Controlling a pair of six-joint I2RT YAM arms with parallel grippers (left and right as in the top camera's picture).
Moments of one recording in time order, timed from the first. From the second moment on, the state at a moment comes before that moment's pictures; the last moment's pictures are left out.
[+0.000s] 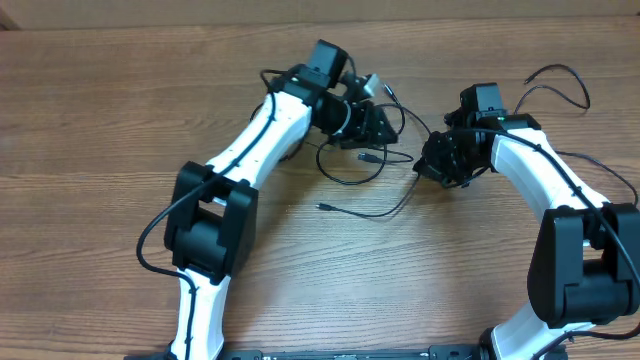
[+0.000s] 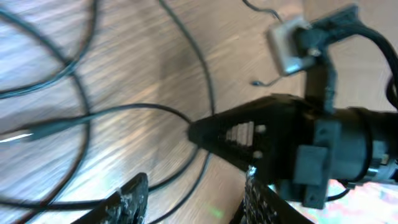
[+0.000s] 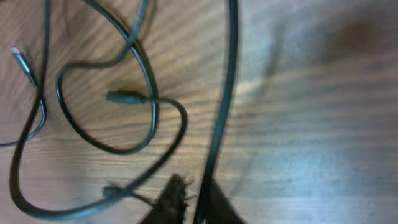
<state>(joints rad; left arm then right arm) -0.44 2.19 1.81 -0.76 0.84 -0.40 0.07 1.81 1.21 -0.75 -0.41 0.49</state>
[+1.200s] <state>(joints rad) -0.30 2.10 1.81 -0.99 0.57 -0.23 0.07 1.81 1.21 -0.56 -0.65 1.20</state>
